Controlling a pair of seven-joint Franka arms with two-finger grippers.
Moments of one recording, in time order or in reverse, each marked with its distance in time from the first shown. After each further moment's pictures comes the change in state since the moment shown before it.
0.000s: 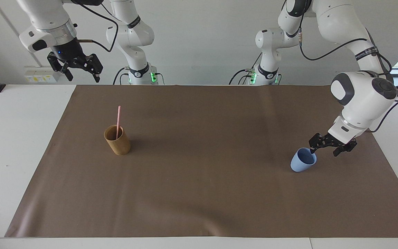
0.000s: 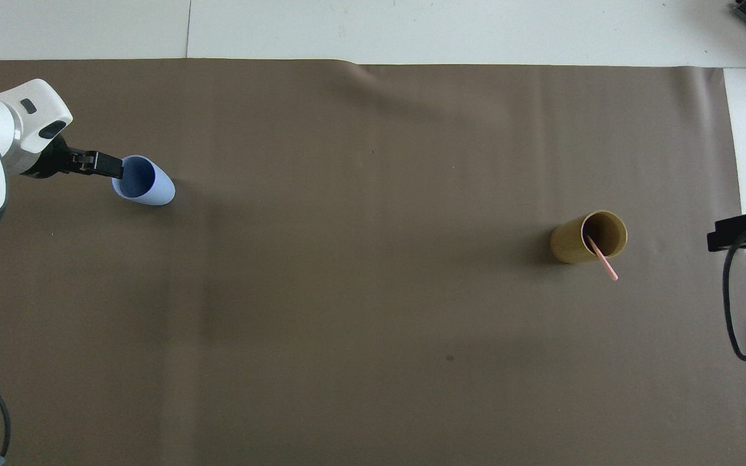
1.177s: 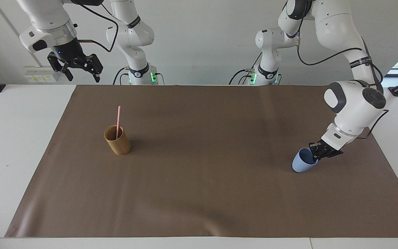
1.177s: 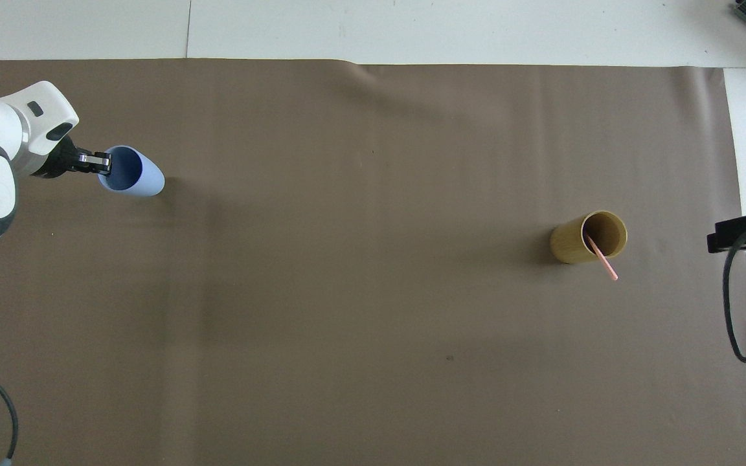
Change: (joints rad) left arm -0.003 -0.040 -0.007 -0.023 -0.018 0.019 -0.001; right arm 0.000 -0.005 0.000 -0.006 0.000 0.000 0.000
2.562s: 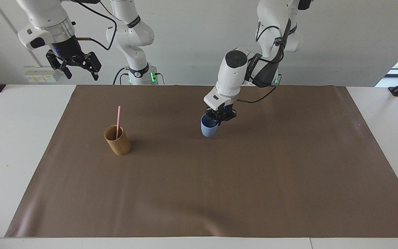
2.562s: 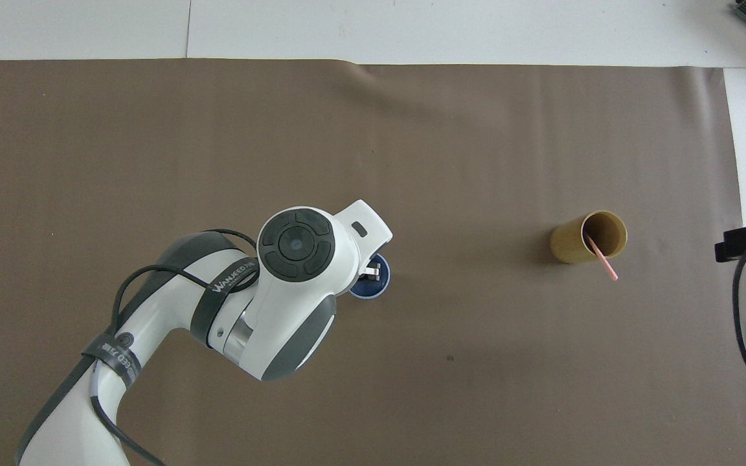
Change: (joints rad) left arm -0.687 -0.083 -0.019 -0.177 0.000 0.017 -0.736; right arm -0.003 -0.021 -0.008 -0.013 0.000 -0.030 0.000
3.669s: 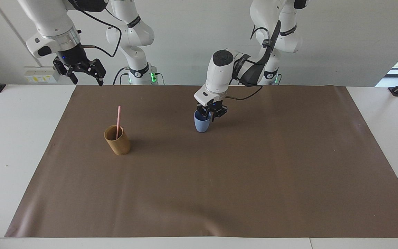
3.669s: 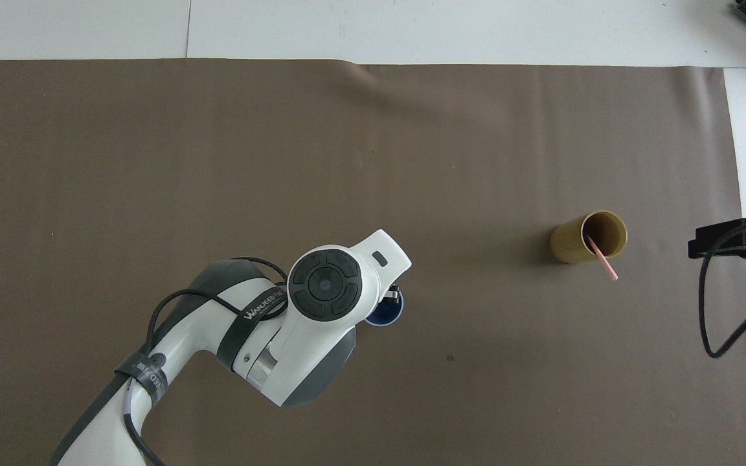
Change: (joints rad) left arm -0.048 -0.013 -0.001 -0.065 0.000 0.073 -0.054; right arm 0.003 -0.011 0.004 -0.117 0.046 0.094 0.086
